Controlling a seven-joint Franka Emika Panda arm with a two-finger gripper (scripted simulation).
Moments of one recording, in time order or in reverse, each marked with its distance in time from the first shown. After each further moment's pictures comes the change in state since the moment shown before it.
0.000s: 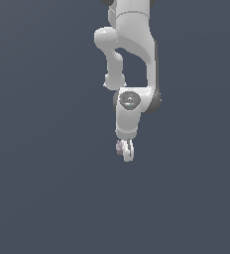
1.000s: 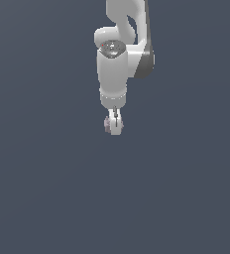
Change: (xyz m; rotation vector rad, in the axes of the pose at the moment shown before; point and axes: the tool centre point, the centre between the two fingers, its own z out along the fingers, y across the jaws) arm 0.047 0.043 -0.133 -0.001 -0.004 0.002
